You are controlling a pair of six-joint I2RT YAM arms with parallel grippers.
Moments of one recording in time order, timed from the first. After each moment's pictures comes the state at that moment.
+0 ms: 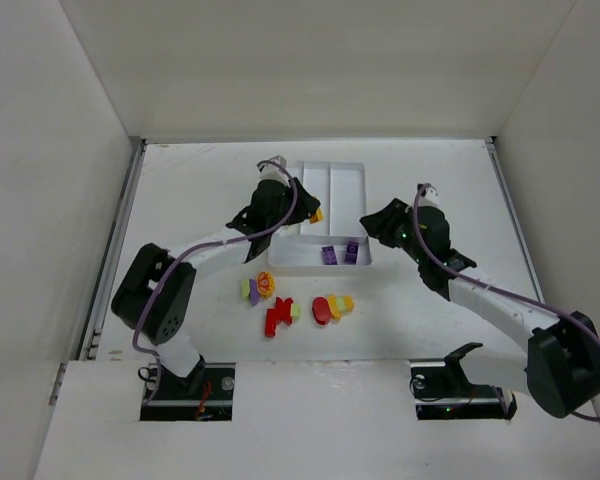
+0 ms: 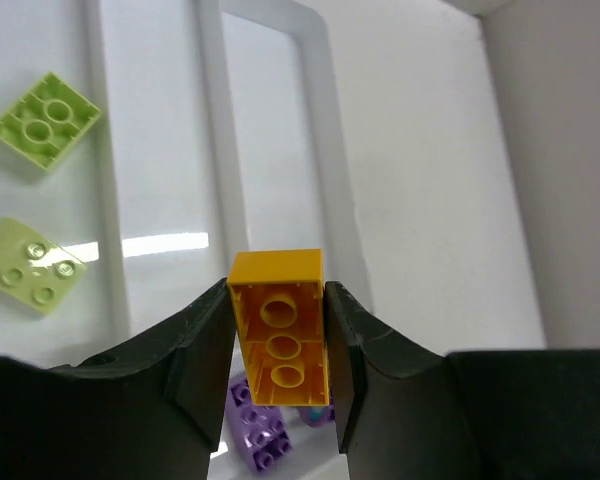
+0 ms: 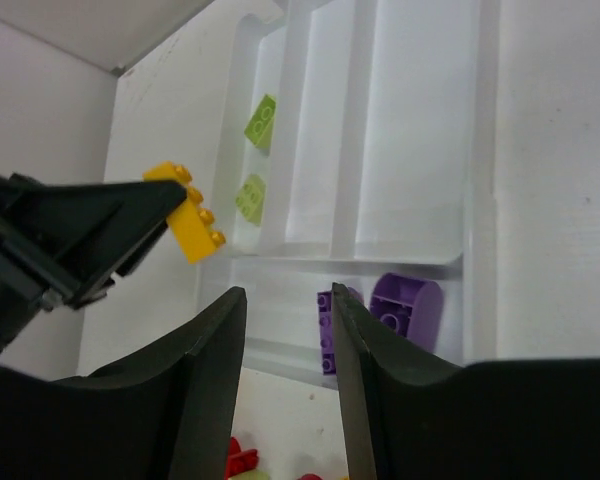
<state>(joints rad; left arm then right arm) -0.58 1.62 0.94 0.34 -0.02 -0.75 0.45 1.19 0.65 0.24 0.03 0.80</state>
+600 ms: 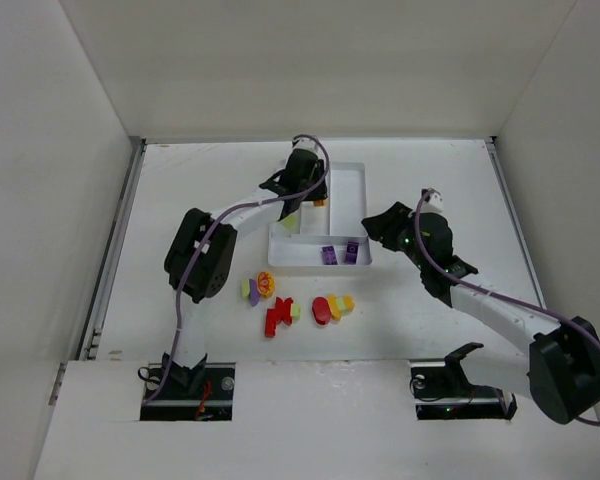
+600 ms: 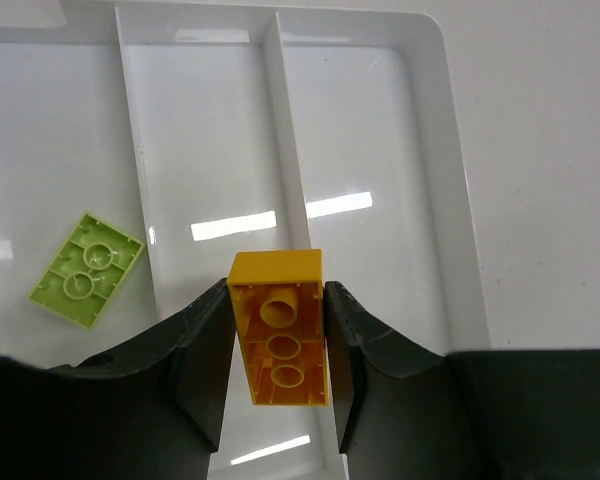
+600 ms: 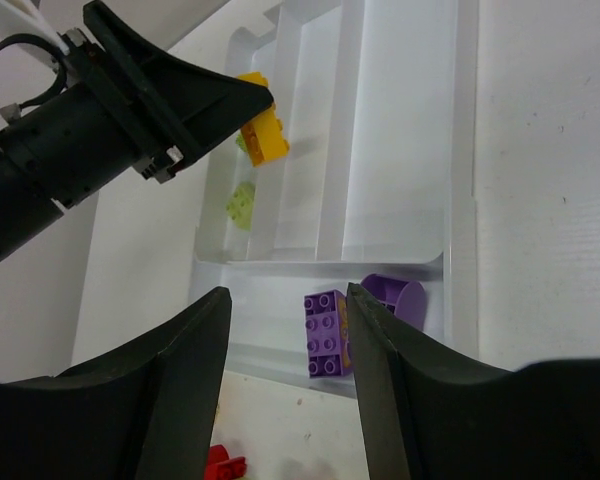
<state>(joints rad) -0.58 2.05 1.52 -0.04 -0.11 -0.47 0.45 1.15 0.57 0.30 0.07 0.79</state>
